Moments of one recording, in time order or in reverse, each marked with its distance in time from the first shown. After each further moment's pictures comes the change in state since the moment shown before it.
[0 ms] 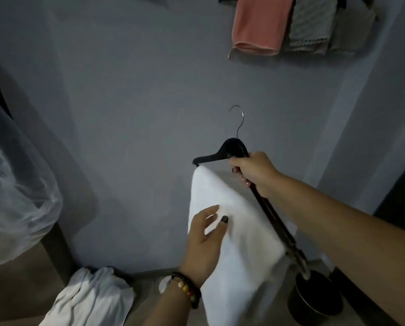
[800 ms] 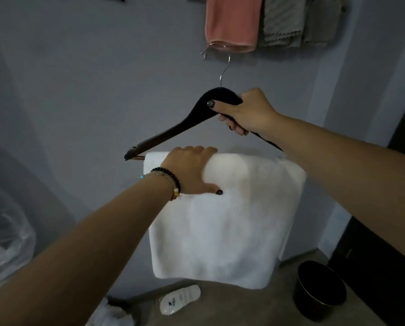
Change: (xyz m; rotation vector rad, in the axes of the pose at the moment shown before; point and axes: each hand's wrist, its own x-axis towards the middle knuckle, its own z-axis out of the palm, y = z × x) left_hand 0.181 0.097 -0.023 1.490 -0.391 0.737; right_hand 0.060 -0.080 -0.026 -0.173 0.047 -0.429
